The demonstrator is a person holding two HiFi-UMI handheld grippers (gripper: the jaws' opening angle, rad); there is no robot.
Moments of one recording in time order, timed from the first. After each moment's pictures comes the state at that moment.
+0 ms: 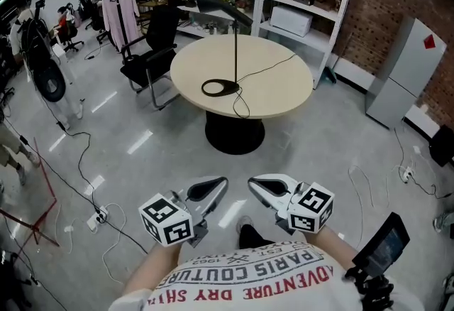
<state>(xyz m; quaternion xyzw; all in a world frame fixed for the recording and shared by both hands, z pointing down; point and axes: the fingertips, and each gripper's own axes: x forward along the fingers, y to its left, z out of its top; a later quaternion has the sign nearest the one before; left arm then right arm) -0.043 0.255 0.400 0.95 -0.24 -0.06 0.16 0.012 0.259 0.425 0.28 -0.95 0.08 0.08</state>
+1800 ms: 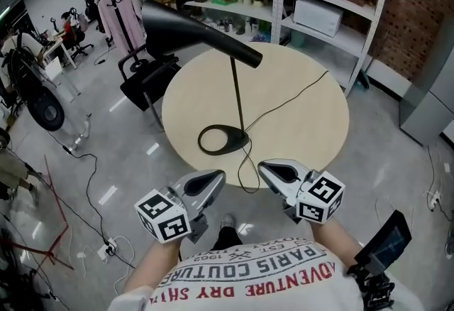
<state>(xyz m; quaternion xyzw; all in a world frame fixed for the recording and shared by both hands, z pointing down) 0.007 -0.115 0.402 0.94 -0.30 -0.03 0.18 0.089 -0.132 0.426 0.27 -0.96 0.09 0.02</state>
